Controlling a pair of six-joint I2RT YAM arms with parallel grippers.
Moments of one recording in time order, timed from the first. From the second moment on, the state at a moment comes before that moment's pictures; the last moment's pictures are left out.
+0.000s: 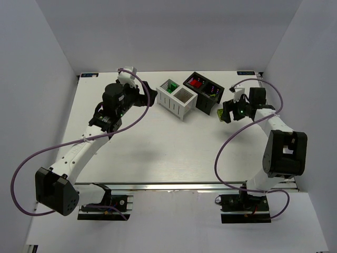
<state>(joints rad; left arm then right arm) -0.42 1.25 1.09 0.02 0.07 -0.26 -0.06 1.60 1.11 -0.32 -0.52 -0.38</state>
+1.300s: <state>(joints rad) -0.42 1.25 1.09 0.02 0.07 -0.26 0.05 1.92 1.16 -0.11 -0.18 -0.19</state>
